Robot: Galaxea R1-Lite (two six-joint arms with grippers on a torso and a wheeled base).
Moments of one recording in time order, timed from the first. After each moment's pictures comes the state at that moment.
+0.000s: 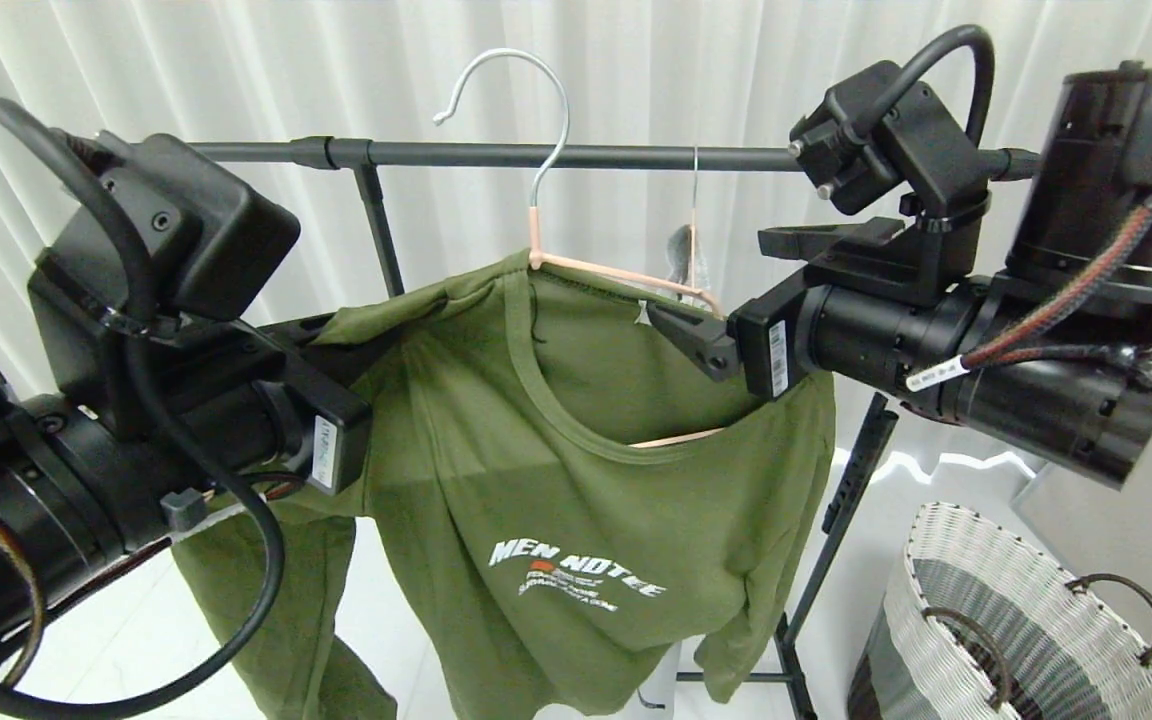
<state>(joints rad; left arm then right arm) -0.66 1.27 -0.74 -0.48 0.26 0.47 0.92 1.60 -1.15 -0.44 -0.22 -0.23</state>
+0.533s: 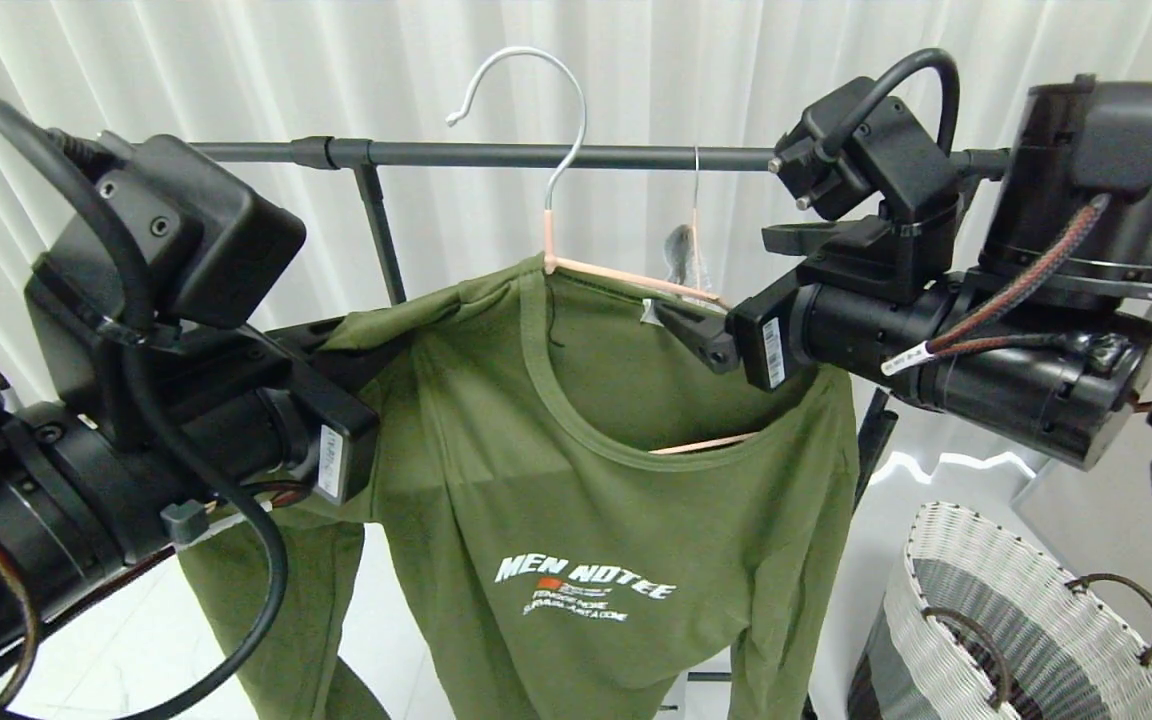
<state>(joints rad) -0.69 1.26 -0.74 -0.48 0.26 0.47 0.88 1.63 -1.17 -0.44 -0.22 -0.29</state>
